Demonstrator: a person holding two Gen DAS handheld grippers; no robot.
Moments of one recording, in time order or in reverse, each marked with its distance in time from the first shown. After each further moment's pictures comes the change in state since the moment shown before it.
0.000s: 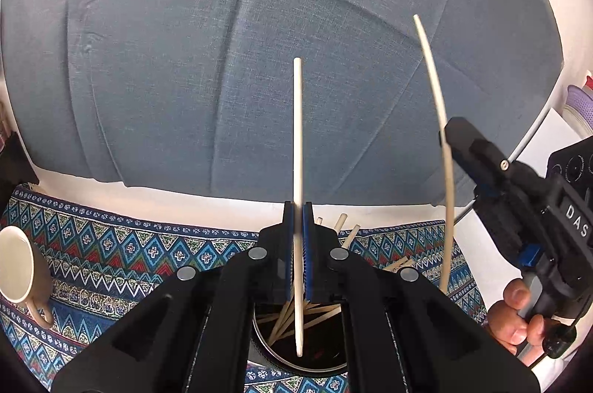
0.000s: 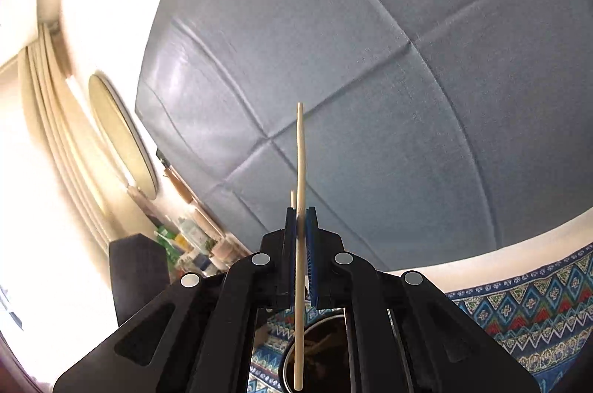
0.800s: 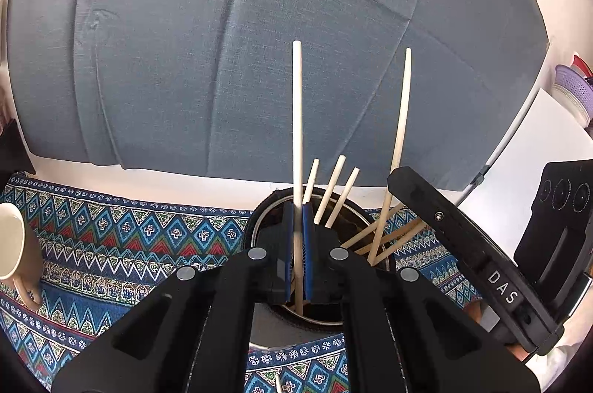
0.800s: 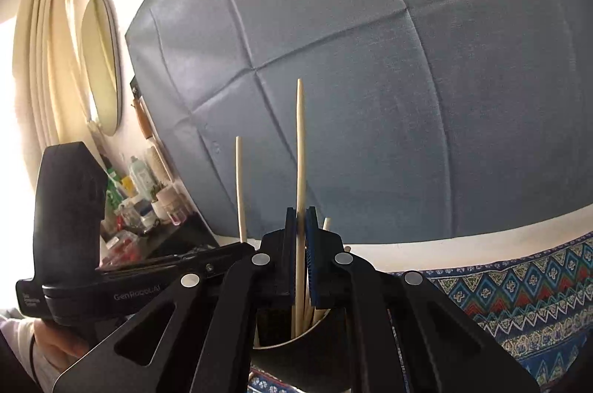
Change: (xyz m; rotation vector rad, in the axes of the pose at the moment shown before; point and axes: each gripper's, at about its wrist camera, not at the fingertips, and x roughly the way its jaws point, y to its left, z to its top) left arm 0.005 0.005 -0.038 0.045 -0.027 -0.022; right arm 0.004 0.009 -0.077 -0.261 0.042 -0.189
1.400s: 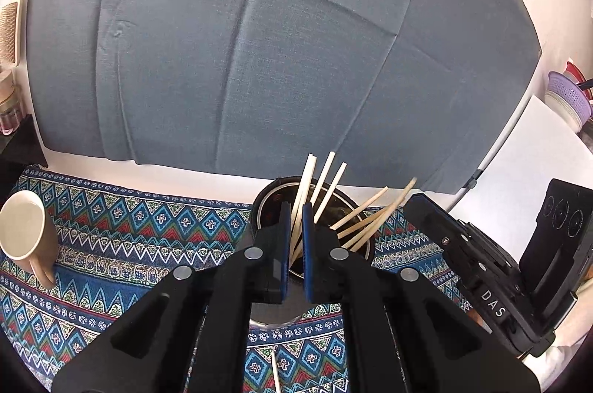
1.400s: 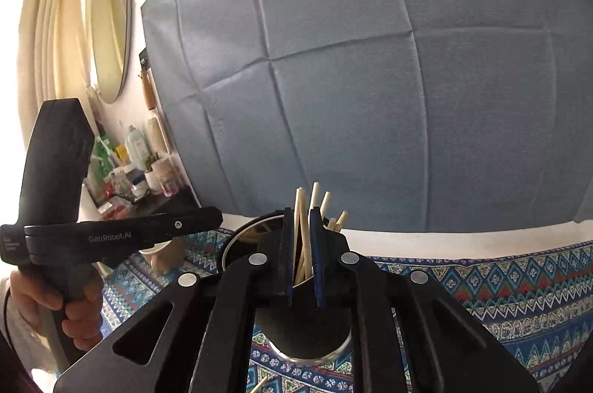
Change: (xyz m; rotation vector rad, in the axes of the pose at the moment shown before) left arm -0.045 -0.007 -0.004 -0.029 -0.036 -0.003; right arm -0.041 0.016 -0.006 -0.099 0.038 -0.065
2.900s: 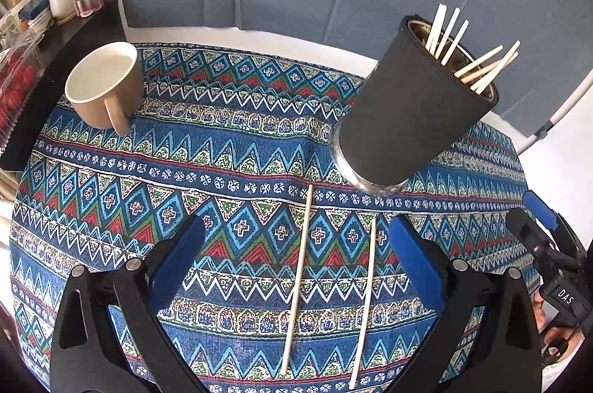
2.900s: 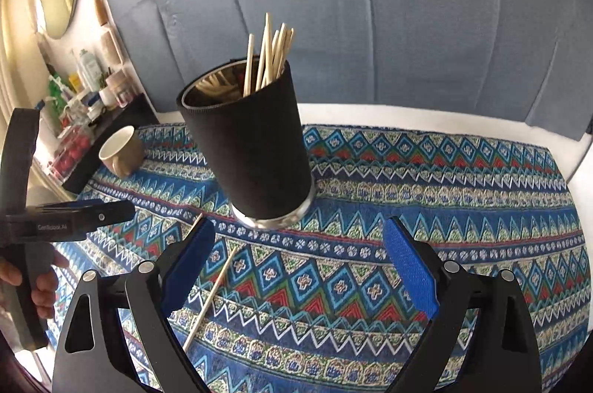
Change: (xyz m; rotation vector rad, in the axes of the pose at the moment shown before) left arm -0.002 0.058 -0.097 -0.094 0.332 0.276; right arm -0.019 0.014 -0.081 0.055 0.382 -0.214
